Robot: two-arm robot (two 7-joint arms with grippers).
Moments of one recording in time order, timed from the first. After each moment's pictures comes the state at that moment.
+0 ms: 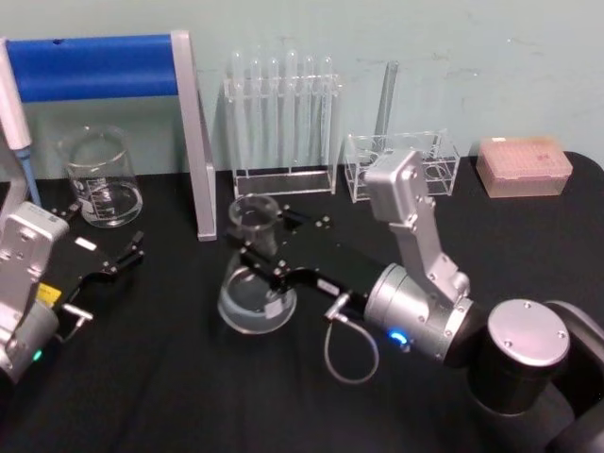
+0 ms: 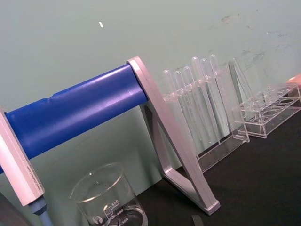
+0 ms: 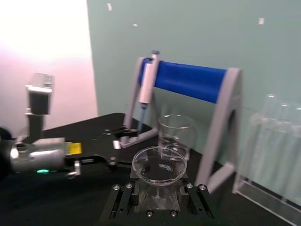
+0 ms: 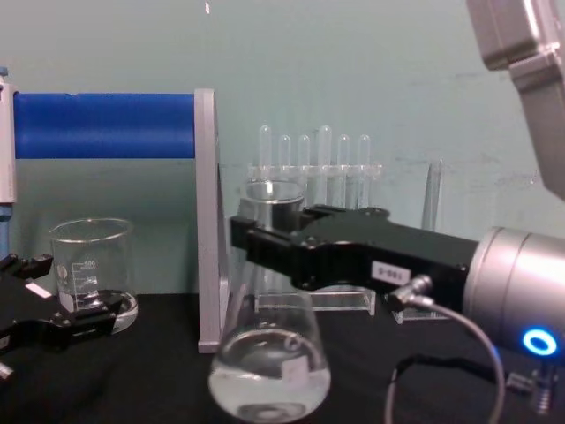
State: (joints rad) left arm -0.20 0.60 0.45 -1.41 -0.25 -0.12 0.03; right arm 0.21 0.30 -0.49 -1.65 0.33 0.09 0.41
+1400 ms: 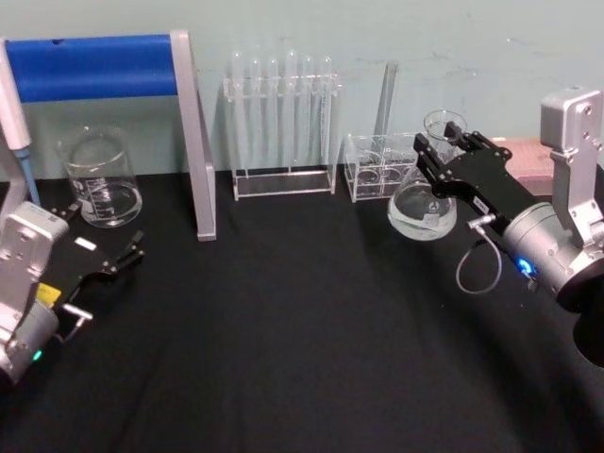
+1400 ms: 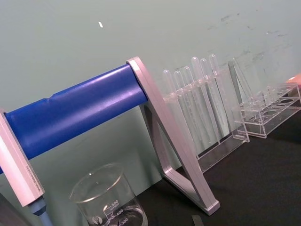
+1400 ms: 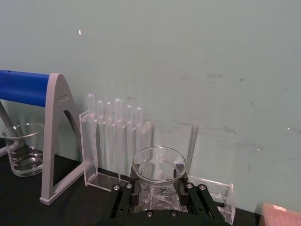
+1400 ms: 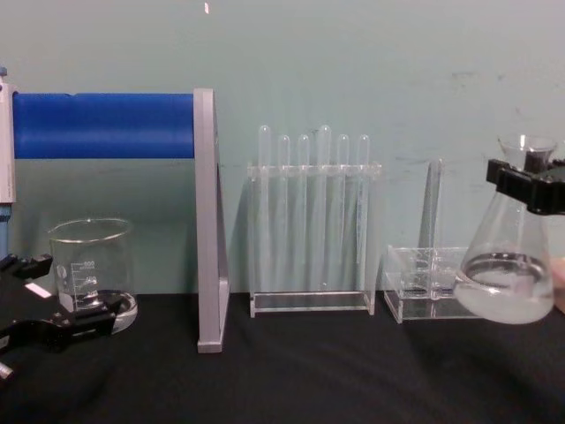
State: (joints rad) left arm -0.20 0.60 0.45 -1.41 -0.25 -0.12 0.03; right arm 0.20 0.31 -0.18 -1.57 0.28 0.06 0.22
